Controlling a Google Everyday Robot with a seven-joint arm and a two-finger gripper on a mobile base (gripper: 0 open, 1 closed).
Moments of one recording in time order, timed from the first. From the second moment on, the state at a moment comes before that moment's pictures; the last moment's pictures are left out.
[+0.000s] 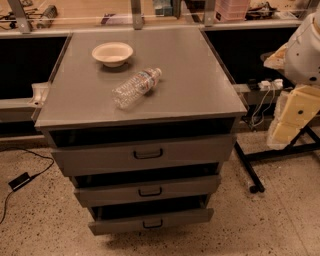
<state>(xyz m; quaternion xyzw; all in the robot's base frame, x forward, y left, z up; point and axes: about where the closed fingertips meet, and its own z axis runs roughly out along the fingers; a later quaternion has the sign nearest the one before) 0.438 -0.217 0.976 -0.60 0.78 -0.03 0.16</state>
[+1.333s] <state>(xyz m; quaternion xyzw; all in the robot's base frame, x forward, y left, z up) 0.420 -0.174 0.823 -0.64 0.75 0.05 0.18</state>
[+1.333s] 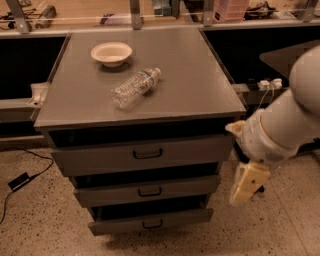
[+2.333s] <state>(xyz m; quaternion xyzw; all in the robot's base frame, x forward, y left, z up) 0.410 -0.173 0.728 -0.68 0.71 0.01 0.17</state>
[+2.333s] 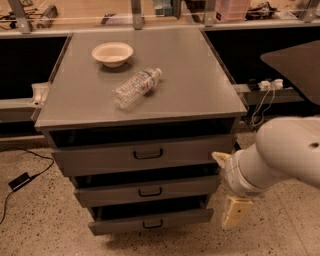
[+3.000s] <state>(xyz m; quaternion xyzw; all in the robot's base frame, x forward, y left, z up) 0.413 -0.197 0.575 -0.71 0.68 0.03 0.15</state>
